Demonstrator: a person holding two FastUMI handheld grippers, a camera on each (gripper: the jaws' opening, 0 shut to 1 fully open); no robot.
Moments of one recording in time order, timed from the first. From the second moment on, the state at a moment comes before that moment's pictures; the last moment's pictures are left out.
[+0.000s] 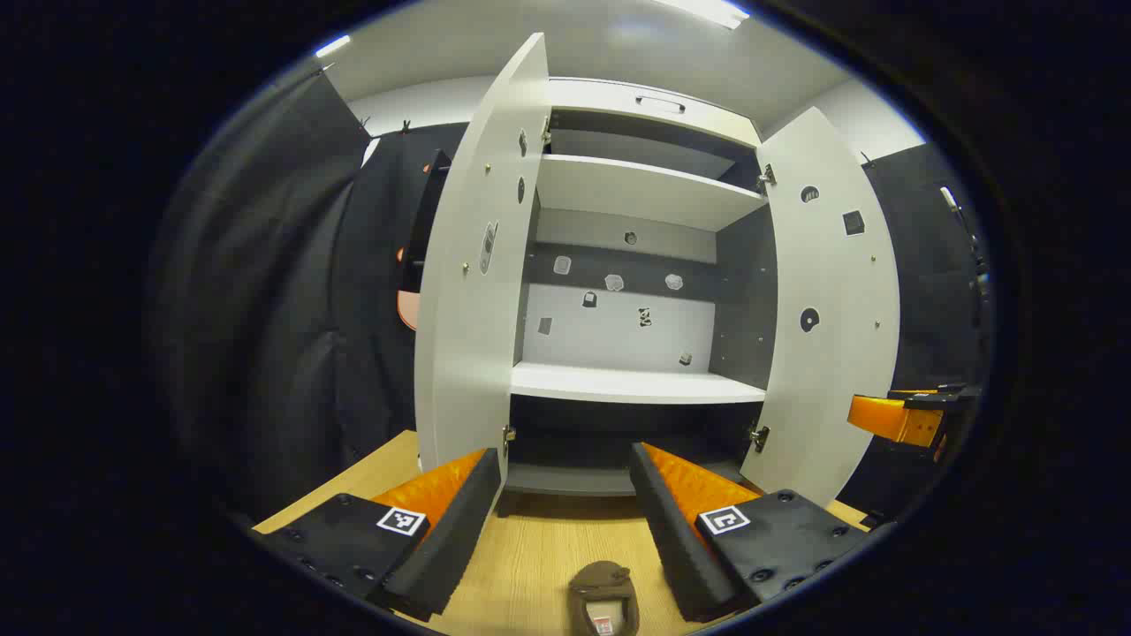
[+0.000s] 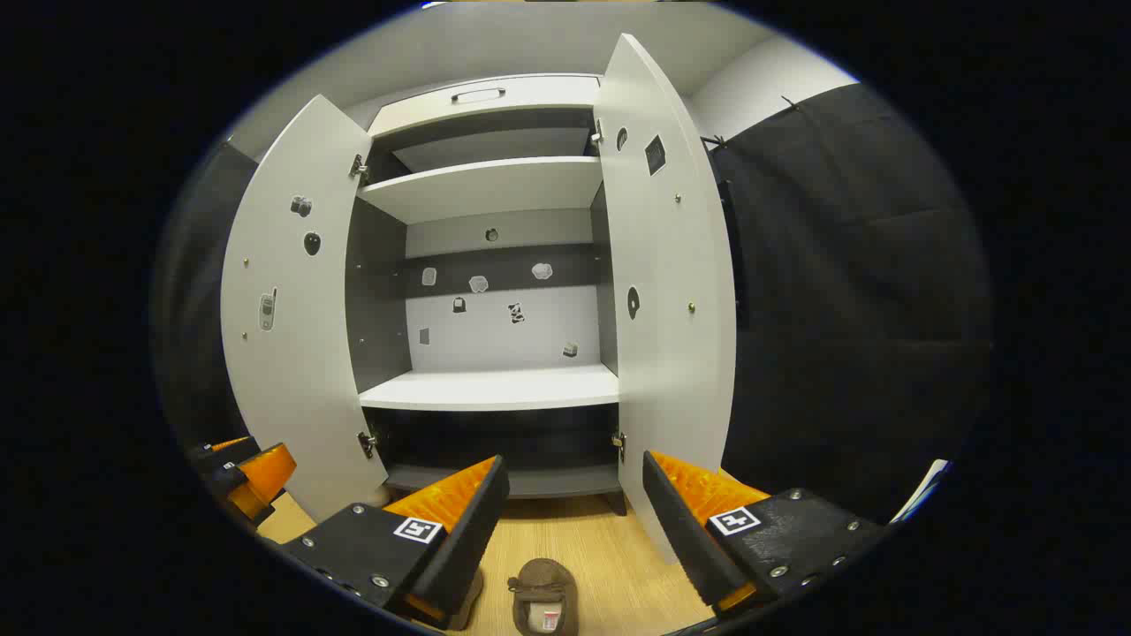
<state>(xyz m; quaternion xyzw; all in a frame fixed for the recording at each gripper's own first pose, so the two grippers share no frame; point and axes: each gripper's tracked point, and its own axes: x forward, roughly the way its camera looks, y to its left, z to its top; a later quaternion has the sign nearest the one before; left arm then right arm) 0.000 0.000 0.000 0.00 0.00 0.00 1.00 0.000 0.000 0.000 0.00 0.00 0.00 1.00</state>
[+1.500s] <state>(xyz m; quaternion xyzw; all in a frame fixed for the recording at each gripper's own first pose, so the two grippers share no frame) 0.002 0.004 0.008 0.01 0.00 0.01 1.00 0.020 0.008 -0.175 0.00 0.18 0.02 0.98</state>
